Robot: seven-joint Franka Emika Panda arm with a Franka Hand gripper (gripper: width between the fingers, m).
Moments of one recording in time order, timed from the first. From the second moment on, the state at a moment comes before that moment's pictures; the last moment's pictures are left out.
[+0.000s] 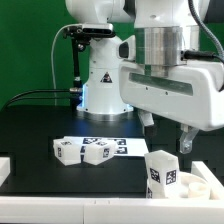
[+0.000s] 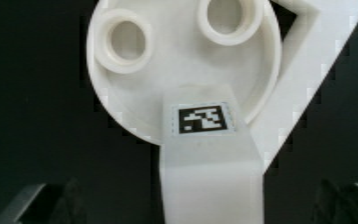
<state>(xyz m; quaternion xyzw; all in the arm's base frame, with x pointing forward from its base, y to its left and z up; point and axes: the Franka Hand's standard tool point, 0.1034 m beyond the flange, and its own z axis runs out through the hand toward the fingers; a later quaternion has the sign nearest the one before) 0.597 0.057 0.104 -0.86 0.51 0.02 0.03</state>
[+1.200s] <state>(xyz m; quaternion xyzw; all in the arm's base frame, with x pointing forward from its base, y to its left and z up) 0.497 0.010 0.086 -0.95 0.31 0.01 0.04</state>
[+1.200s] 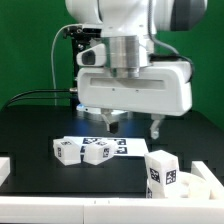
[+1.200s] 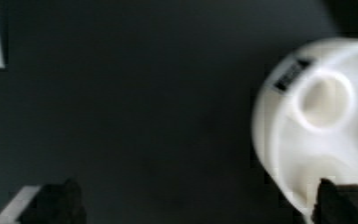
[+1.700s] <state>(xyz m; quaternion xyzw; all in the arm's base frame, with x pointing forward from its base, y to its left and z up) 0.489 0.016 0.089 -0.94 0.34 0.02 0.04</state>
